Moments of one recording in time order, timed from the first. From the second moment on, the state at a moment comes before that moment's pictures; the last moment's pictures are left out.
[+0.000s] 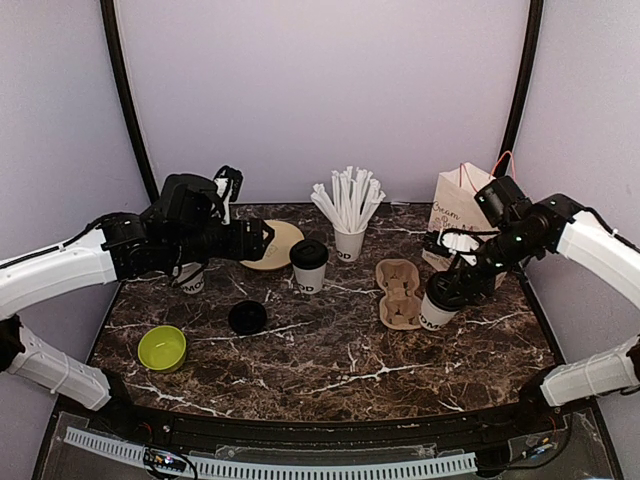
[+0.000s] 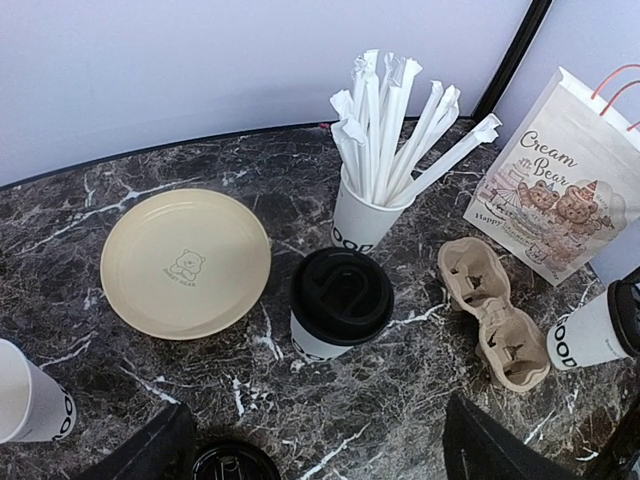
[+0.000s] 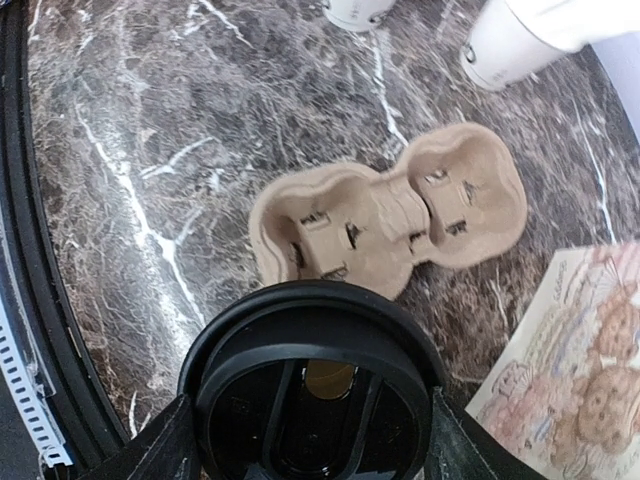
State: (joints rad) left arm -0.83 1.26 1.10 -0.36 -0.30 -0.40; right arm 0.51 1.21 1.14 -1.04 -0.26 -0.64
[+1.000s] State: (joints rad) left arm -0.82 1.28 1.10 -0.34 -0.28 -0.38; right arm -0.32 1.24 0.99 -1.06 -0.26 -0.88
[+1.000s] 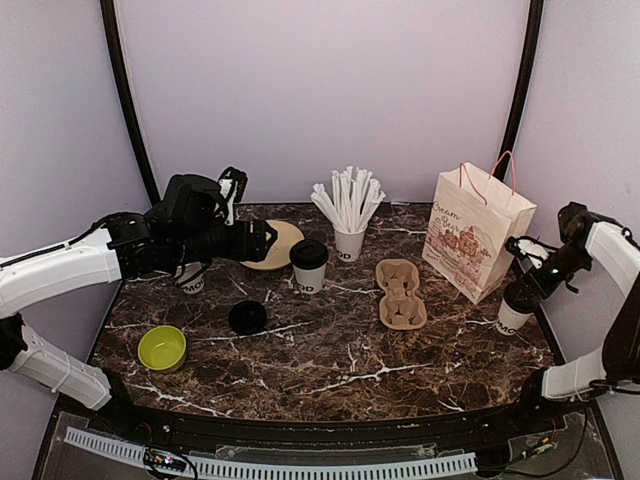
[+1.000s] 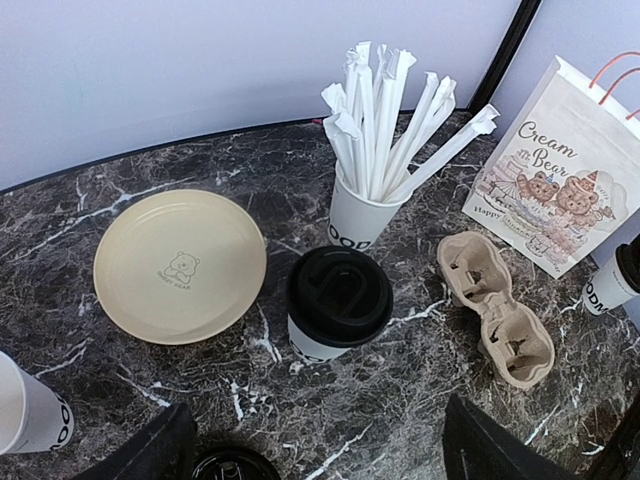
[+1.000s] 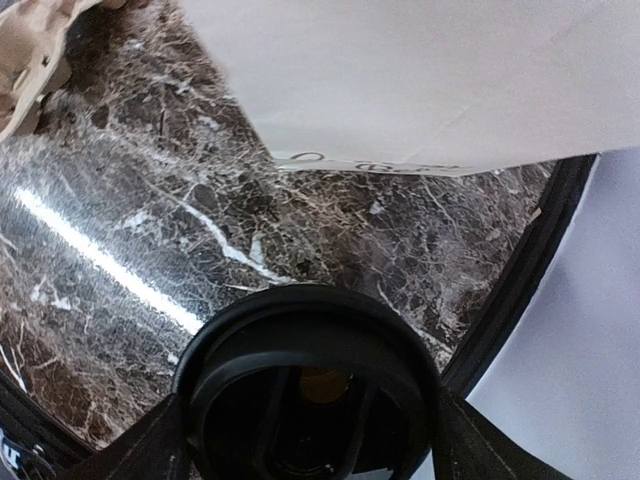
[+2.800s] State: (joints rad) left arm -0.82 1.31 1.11 -0.36 -0.17 -0.38; right arm -0.19 1.64 1.83 -1.04 -0.44 -0.48
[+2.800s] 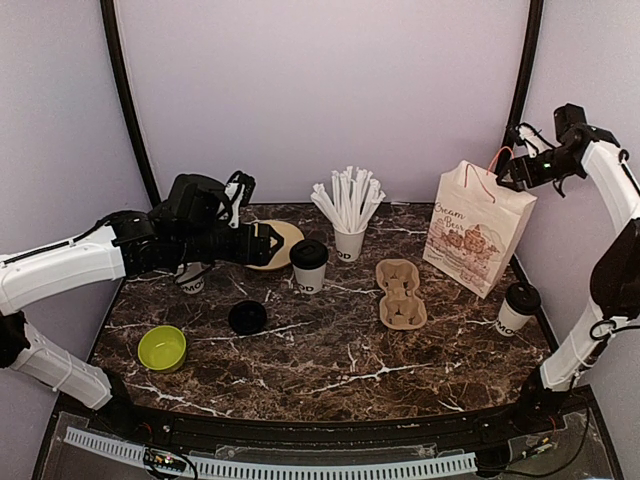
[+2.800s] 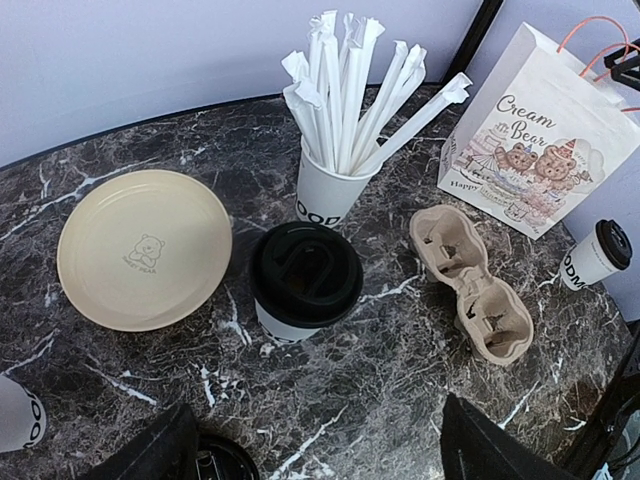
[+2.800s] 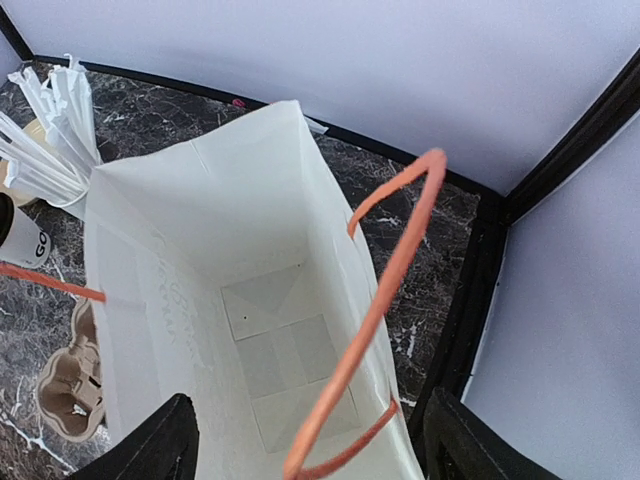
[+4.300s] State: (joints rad) left arm -0.82 1.26 1.16 -0.46 -0.25 -0.32; right arm 0.06 1.49 1.95 -1.04 -0.59 -0.53
